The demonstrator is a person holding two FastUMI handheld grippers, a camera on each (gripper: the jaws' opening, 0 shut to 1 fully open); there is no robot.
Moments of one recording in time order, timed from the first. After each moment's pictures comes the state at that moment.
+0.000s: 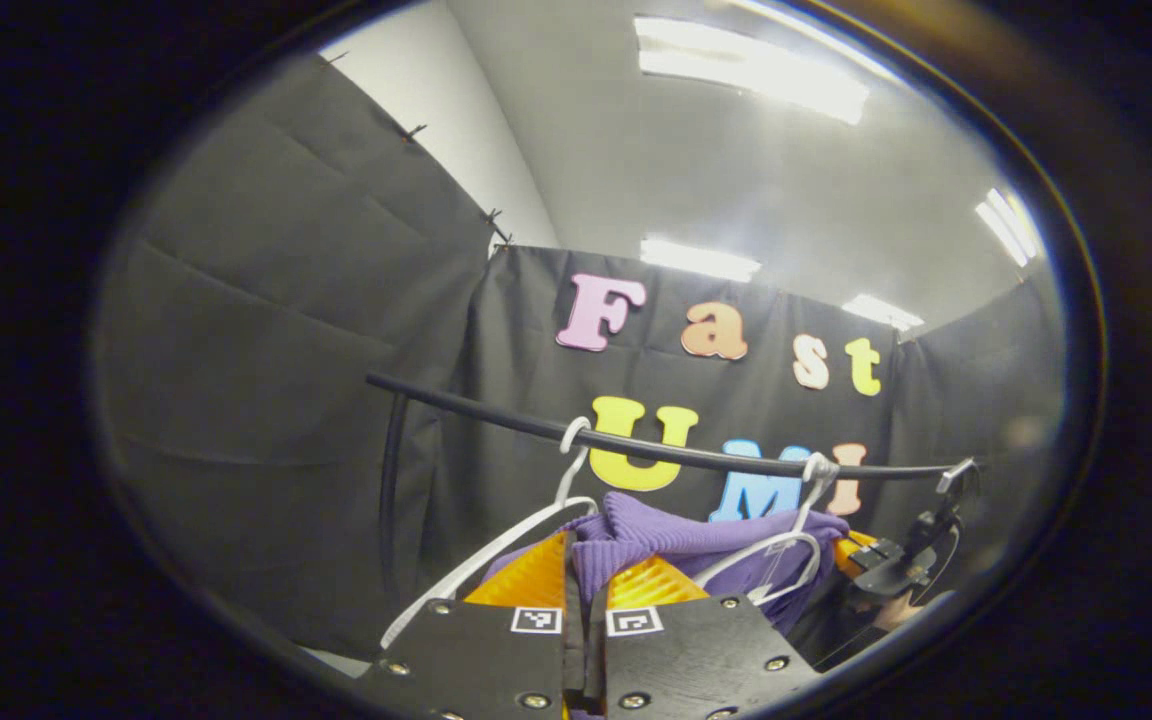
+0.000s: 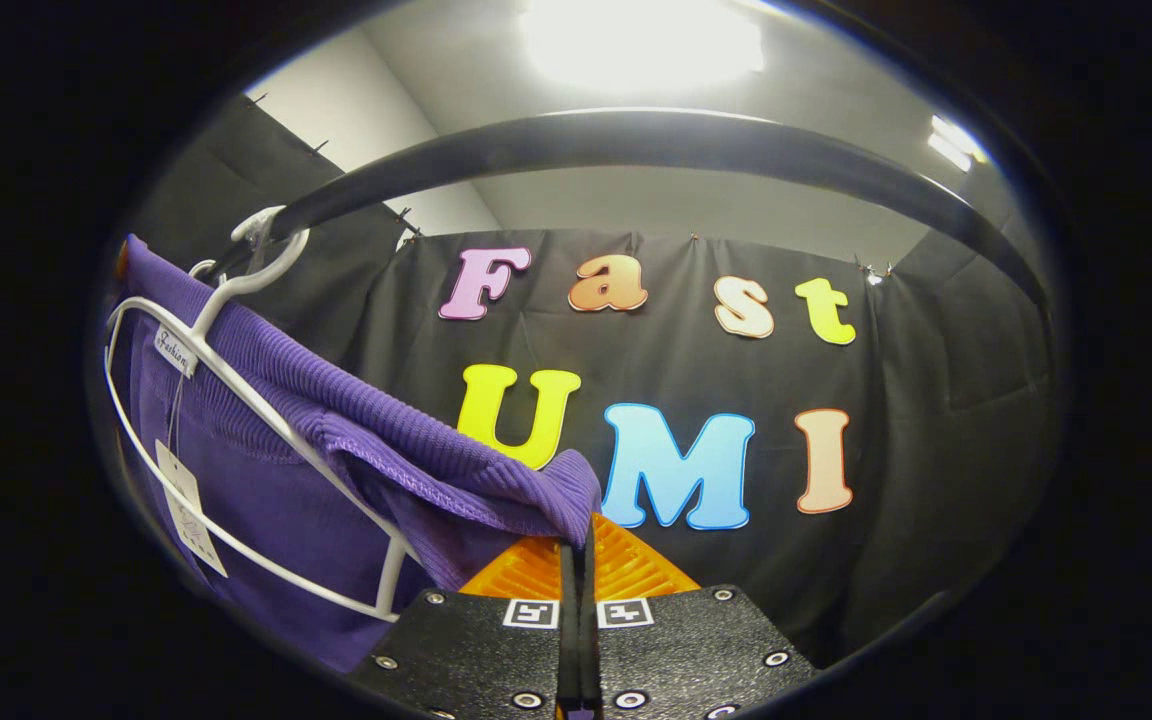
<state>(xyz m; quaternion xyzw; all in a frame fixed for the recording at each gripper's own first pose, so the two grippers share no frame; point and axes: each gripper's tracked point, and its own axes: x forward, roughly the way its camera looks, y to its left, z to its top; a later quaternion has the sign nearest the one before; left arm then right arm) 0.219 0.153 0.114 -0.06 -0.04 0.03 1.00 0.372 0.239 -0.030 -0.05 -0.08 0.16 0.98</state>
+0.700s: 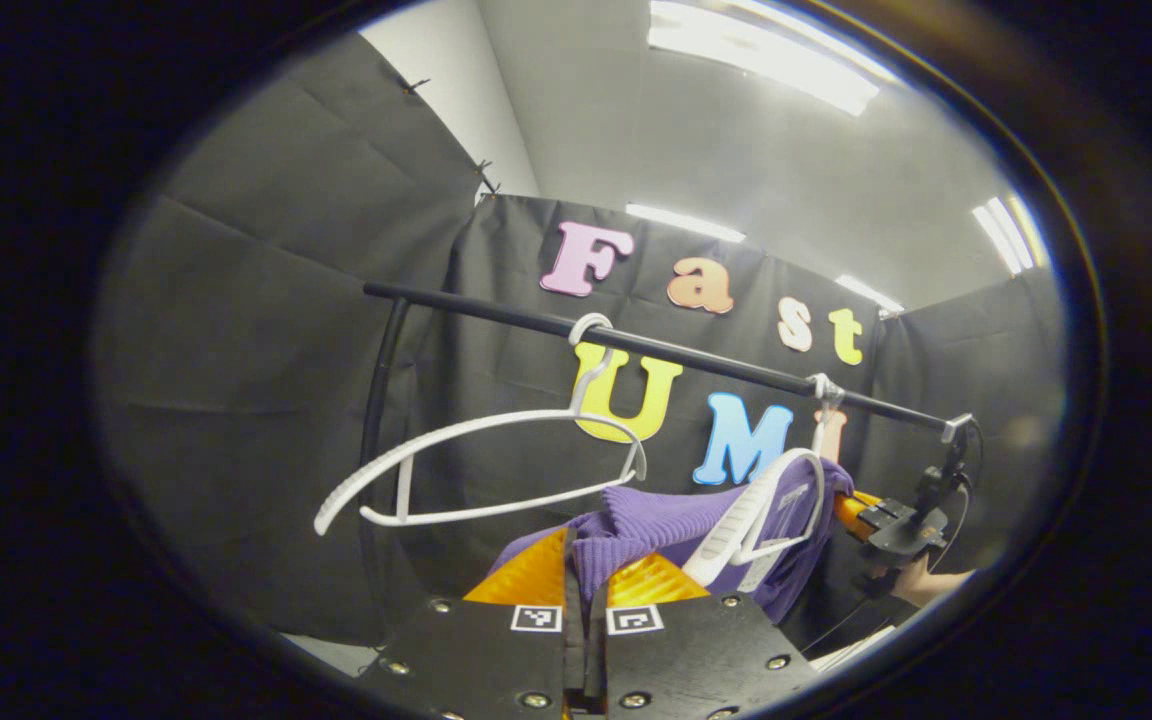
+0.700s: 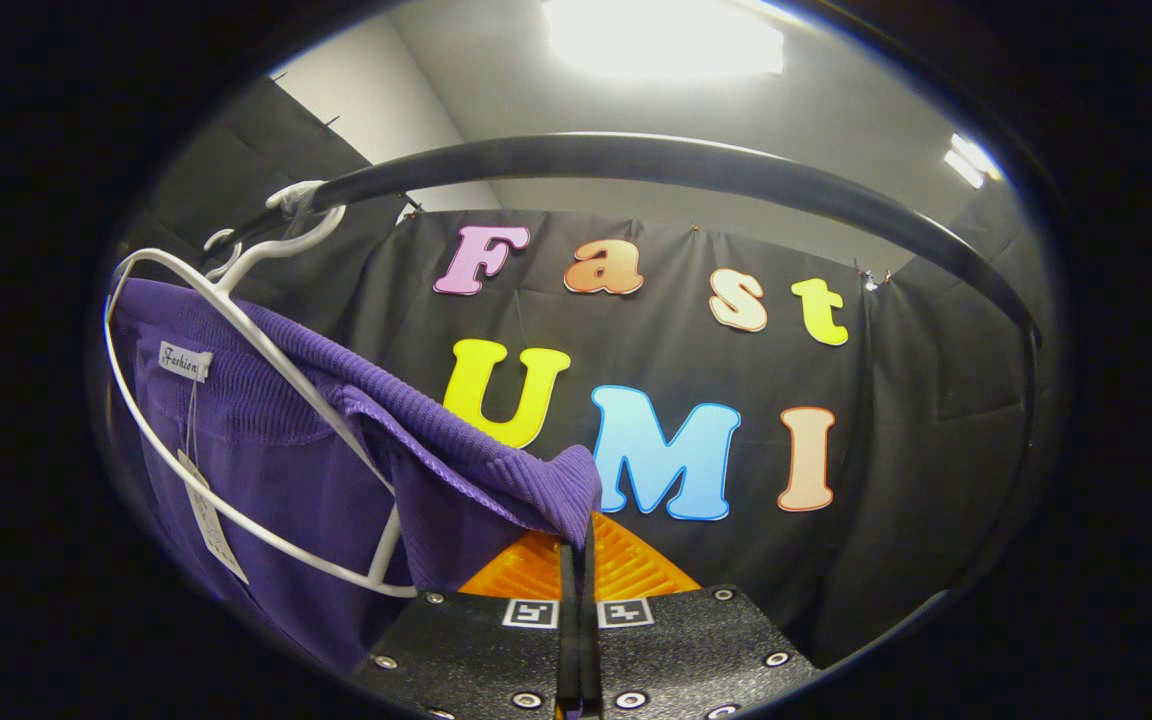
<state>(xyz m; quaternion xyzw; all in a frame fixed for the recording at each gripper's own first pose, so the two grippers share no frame) 0.236 0.148 0.024 -0.11 0.00 -0.01 0.99 0.376 0.226 -0.054 -0.08 -0.06 0.14 0.98</state>
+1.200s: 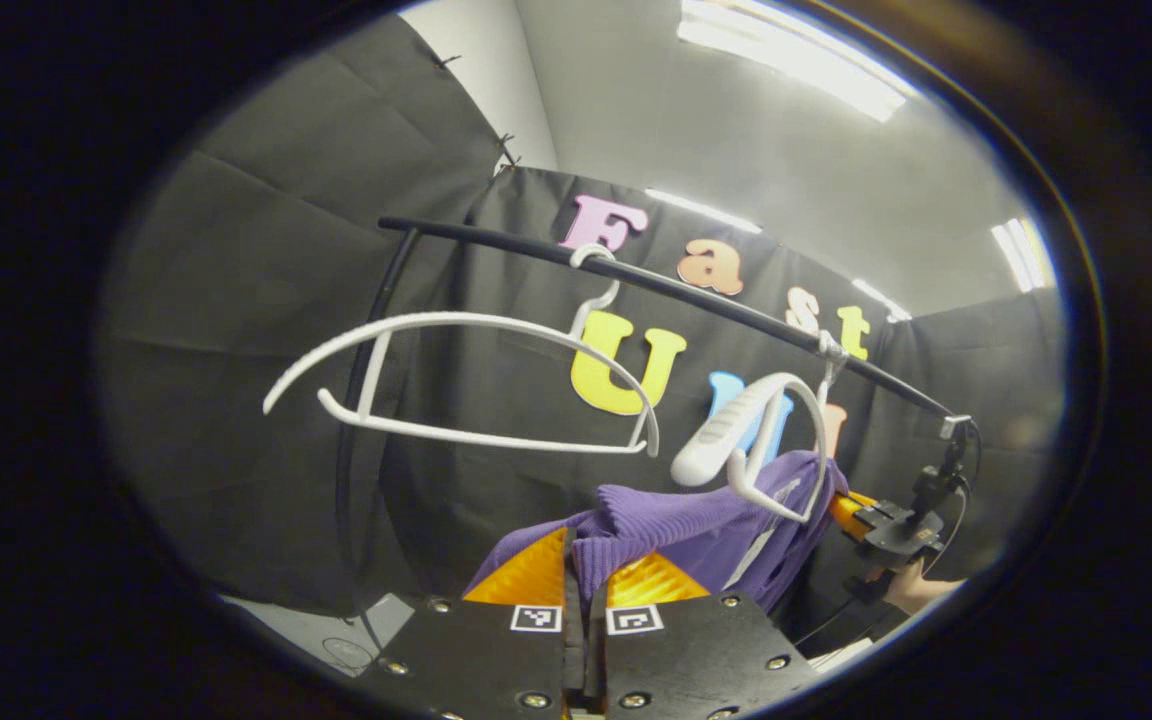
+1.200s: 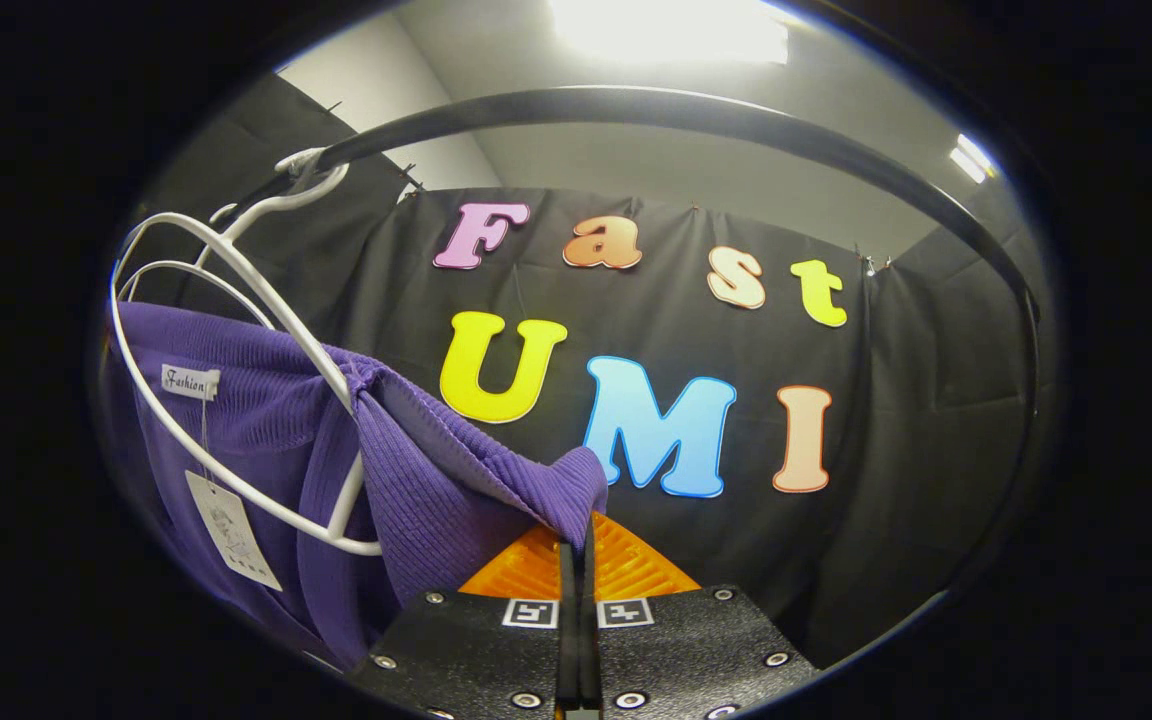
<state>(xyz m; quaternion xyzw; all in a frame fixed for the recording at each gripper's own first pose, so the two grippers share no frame) 0.237 0.115 -0.036 -0.14 0.04 -0.01 0.99 0.374 0.205 -0.090 -0.08 -0.02 0.14 0.99</state>
